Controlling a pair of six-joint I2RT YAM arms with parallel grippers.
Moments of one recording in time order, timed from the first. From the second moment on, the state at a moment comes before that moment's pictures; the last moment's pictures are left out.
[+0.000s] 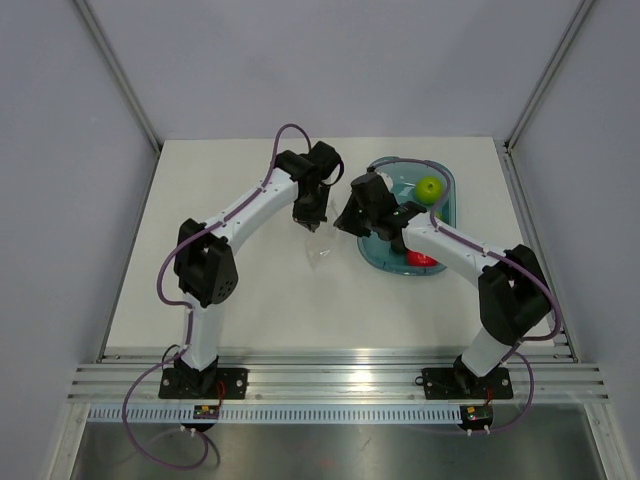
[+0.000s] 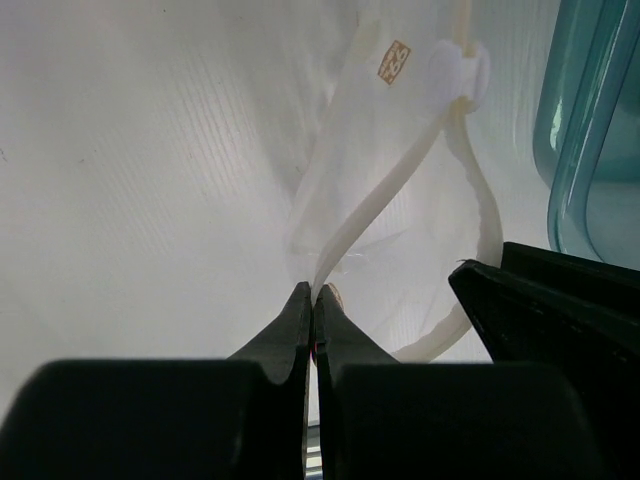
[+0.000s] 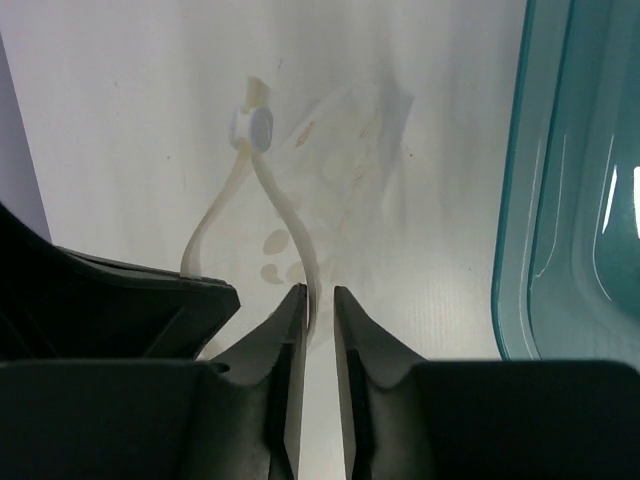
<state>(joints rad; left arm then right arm) -0.63 2.04 1.95 -1.16 -0.08 -0.44 0.64 1.67 1.24 -0.29 0.07 0.91</state>
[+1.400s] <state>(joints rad) -0.71 2.05 1.98 -1.05 0.02 -0.49 0.52 1.55 1.09 -0.28 0.09 0.82</state>
